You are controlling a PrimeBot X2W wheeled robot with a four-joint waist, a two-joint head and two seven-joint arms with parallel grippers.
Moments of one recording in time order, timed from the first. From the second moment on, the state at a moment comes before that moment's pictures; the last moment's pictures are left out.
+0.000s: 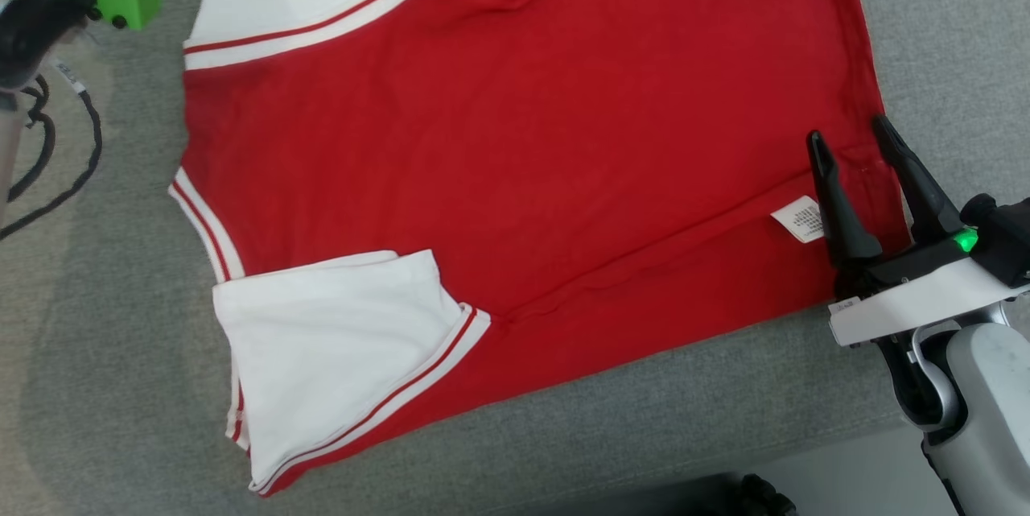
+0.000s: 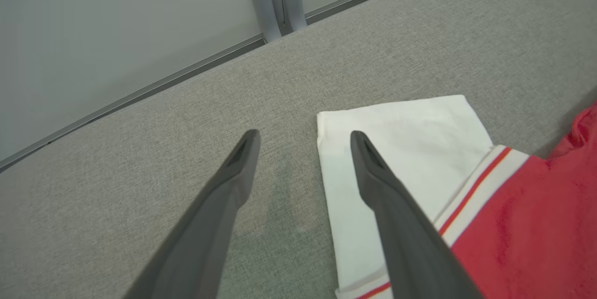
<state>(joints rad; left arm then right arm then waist) -1.17 0.50 -0.50 0.37 -0.66 -0.12 0.70 -0.28 -0.37 0.19 0.09 0.47 0.13 -0.26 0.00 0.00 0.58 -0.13</state>
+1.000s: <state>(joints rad) -1.29 0.58 -0.67 0.56 -0.73 -0.13 0.57 -0.33 -0.35 0.16 0.07 0.48 0.13 -0.26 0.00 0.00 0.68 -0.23</state>
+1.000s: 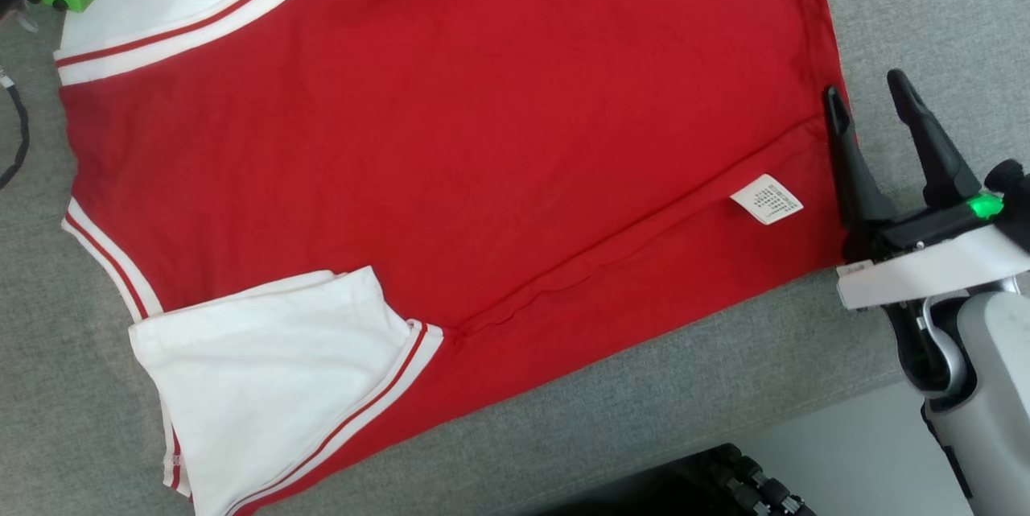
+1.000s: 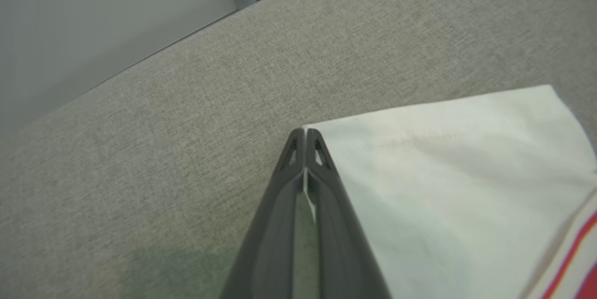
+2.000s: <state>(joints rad) -1.29 0.58 -0.86 0.43 -0.85 -0.13 0.51 -0.97 -0.16 0.00 0.54 0.20 0.13 0.54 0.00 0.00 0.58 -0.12</state>
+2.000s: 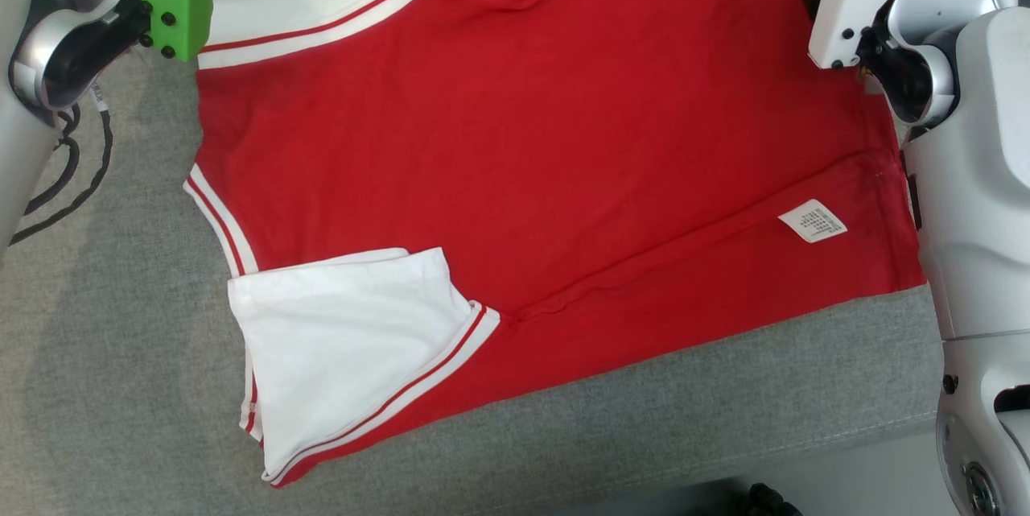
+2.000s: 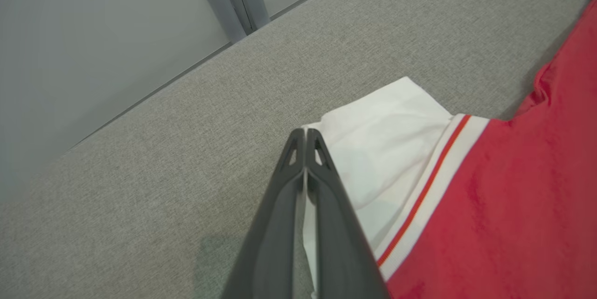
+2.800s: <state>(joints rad) -1.31 0.57 -0.94 0.43 -0.90 -0.13 0.46 -1.06 -0.19 -0.02 0.68 0.23 0.13 0.50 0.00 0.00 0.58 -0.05</state>
